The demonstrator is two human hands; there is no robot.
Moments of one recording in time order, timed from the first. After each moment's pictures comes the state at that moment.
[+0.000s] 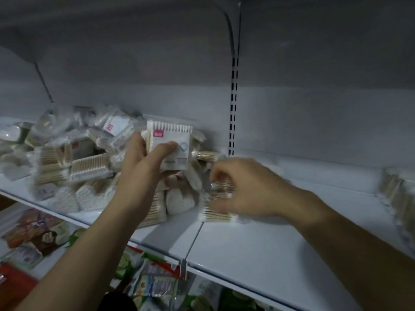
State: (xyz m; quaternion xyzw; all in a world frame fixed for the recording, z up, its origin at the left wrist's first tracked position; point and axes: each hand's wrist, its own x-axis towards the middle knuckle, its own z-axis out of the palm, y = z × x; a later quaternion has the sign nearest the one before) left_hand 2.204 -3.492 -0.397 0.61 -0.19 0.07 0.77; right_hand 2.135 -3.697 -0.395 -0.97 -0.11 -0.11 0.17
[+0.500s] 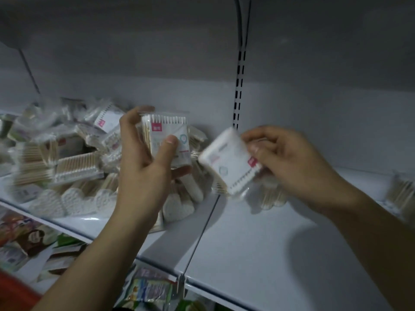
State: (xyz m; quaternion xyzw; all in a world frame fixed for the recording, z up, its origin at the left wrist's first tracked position) left_hand 2.192 -3.509 -0.393 0.61 -0.26 0.17 0.73; right_hand 2.129 -3.717 -0.369 -0.82 -0.05 -0.21 0.52
